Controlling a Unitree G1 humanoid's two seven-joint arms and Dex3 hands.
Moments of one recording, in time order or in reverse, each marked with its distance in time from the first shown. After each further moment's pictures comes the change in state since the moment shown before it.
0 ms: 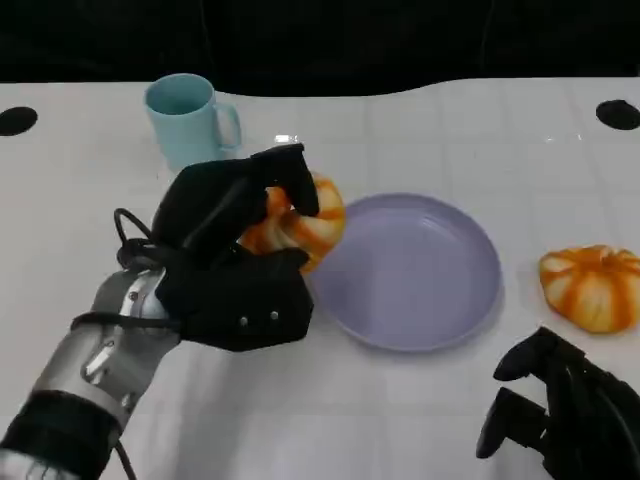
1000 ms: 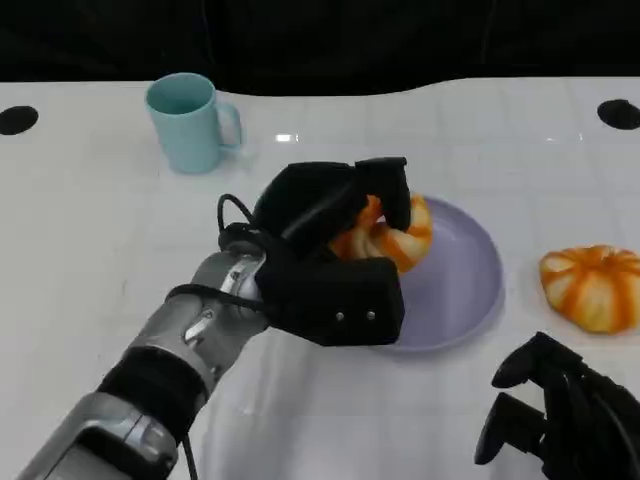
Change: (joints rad) left arm -0.180 -0.175 -0.130 0.272 0.066 -0.041 0.037; right arm 0.020 0.002 0.010 -0.016 -0.012 -0.013 0.006
